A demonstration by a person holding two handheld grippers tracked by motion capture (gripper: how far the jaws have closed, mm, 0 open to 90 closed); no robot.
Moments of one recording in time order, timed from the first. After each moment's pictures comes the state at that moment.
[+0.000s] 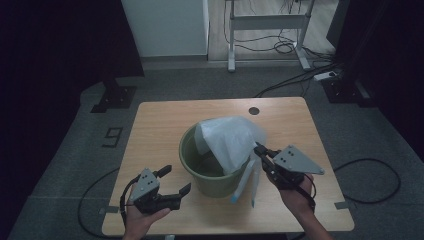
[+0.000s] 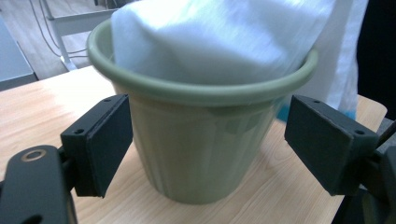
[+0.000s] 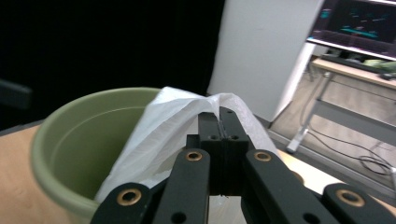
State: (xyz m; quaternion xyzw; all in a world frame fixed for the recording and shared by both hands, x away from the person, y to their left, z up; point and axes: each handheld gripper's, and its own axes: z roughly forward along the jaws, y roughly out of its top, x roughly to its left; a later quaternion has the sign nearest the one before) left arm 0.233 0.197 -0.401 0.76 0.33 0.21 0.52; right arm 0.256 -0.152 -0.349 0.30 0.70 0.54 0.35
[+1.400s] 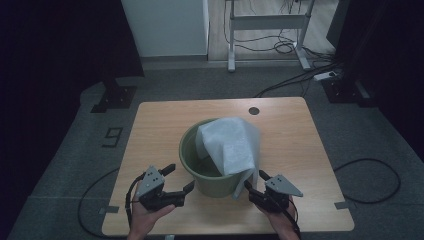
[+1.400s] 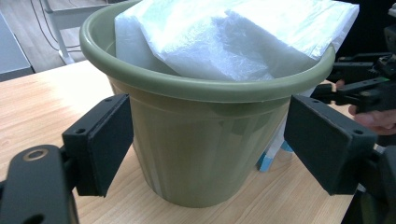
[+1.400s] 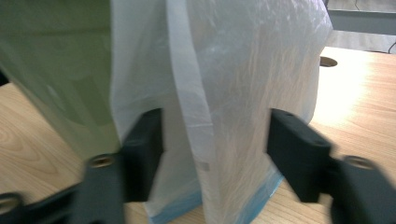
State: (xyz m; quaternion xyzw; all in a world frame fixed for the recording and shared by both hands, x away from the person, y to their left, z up) left arm 0.242 0.195 -0.412 0.76 0.34 0.20 0.51; right arm 0.252 -0.150 -0.484 0.44 0.69 0.50 0.27
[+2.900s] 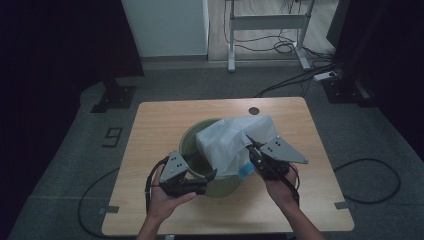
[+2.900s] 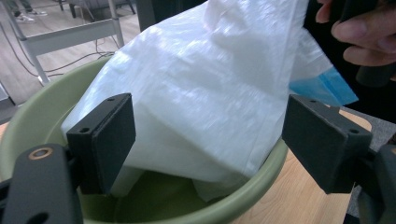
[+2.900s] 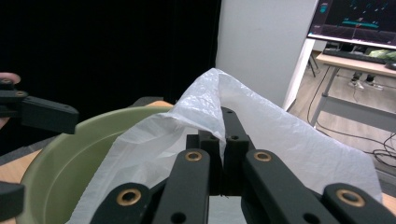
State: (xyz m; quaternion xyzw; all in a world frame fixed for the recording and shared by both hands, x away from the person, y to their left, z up) left arm 0.262 0.135 -0.372 0.78 0.28 0.20 0.52; right arm 0.278 -0.127 -0.350 0.33 0.68 0.56 0.33
